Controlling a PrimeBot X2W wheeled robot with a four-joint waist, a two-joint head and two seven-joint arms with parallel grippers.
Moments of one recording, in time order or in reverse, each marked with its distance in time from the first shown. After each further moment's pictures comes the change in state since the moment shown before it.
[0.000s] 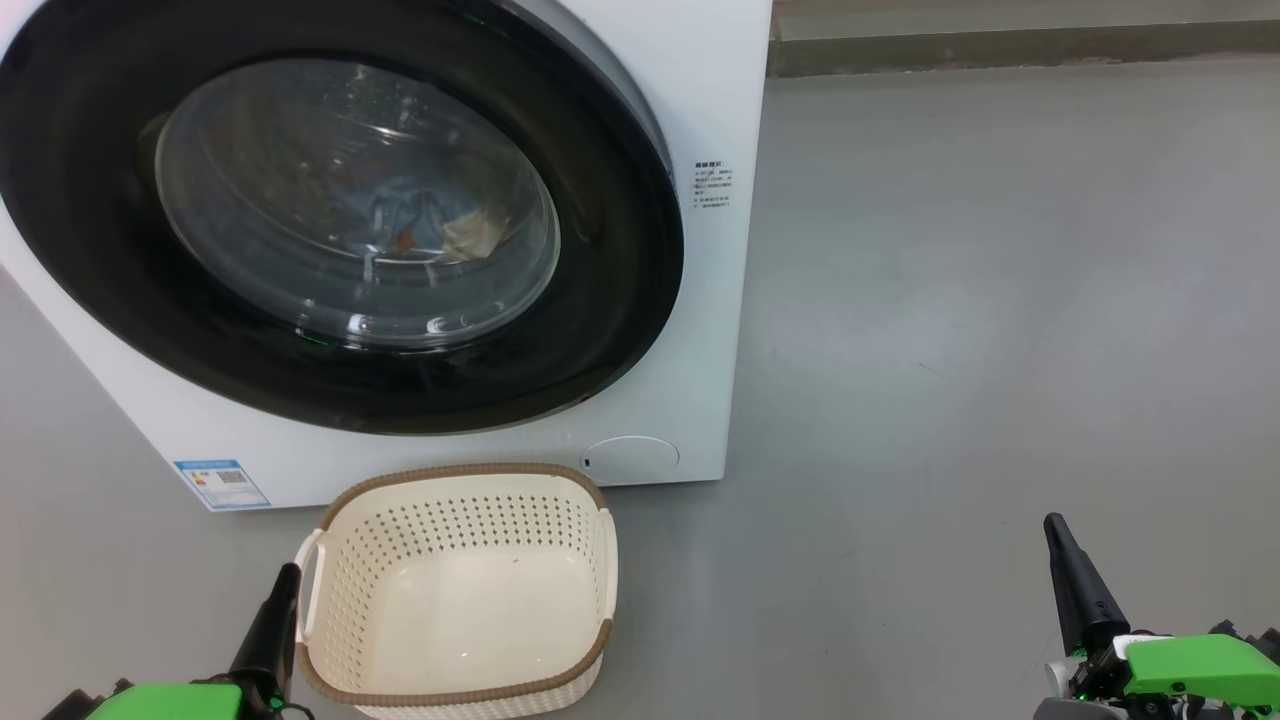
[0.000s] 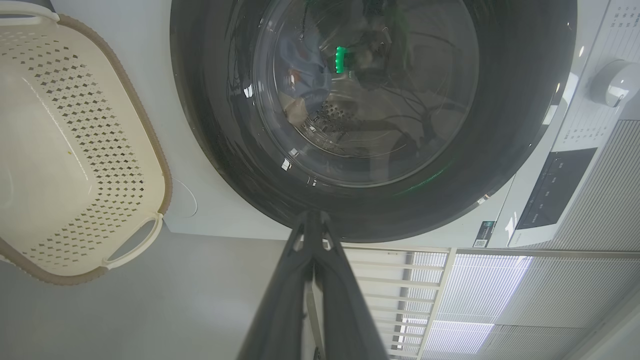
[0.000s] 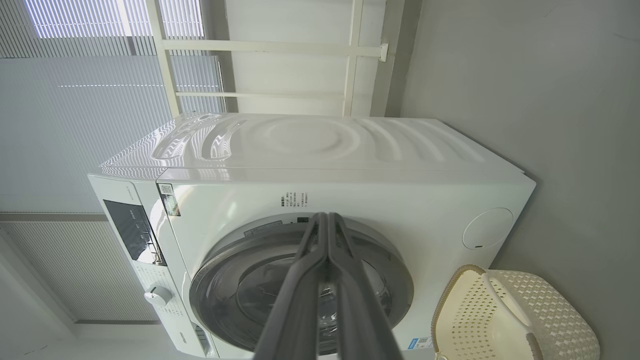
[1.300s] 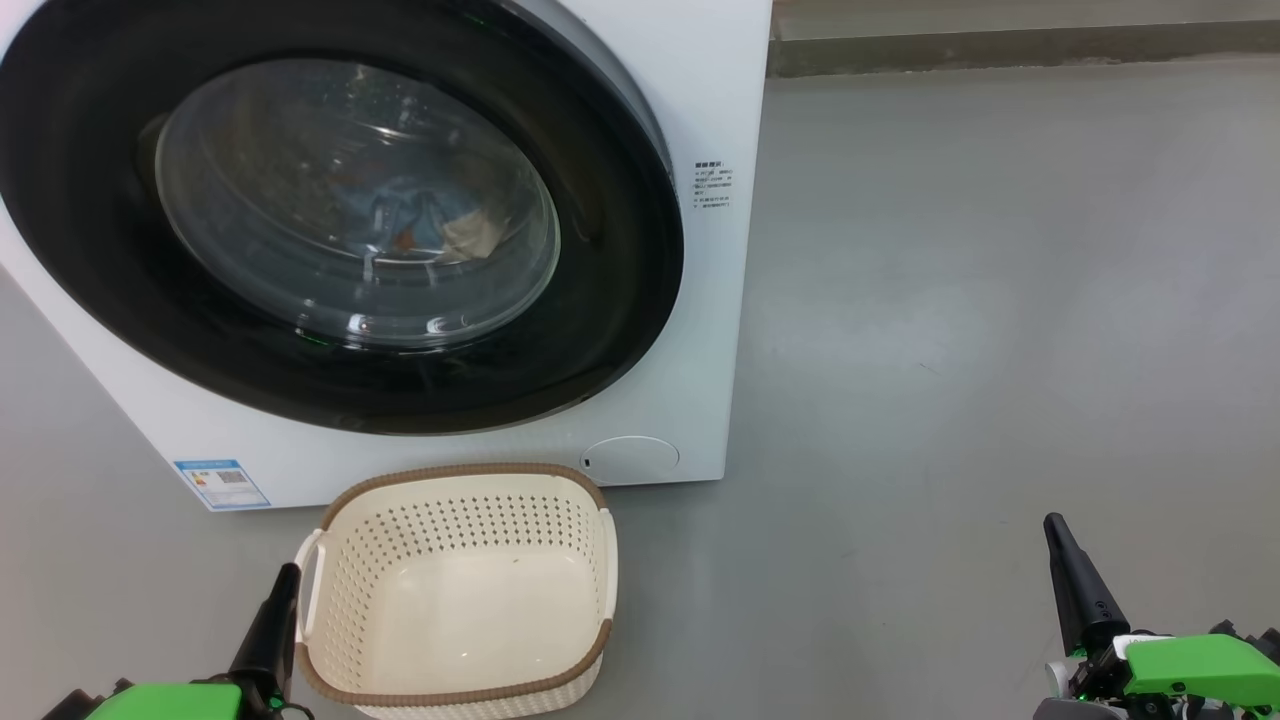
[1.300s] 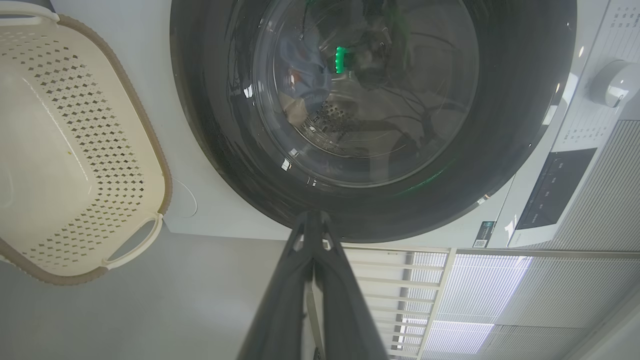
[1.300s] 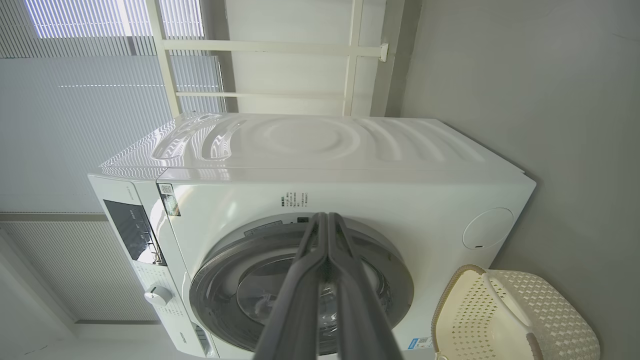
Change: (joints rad) left arm 0.000 0.000 0.000 0.000 0.000 0.000 0.000; right arm 0.000 0.000 0.000 0.000 0.000 0.000 0.000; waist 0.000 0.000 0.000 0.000
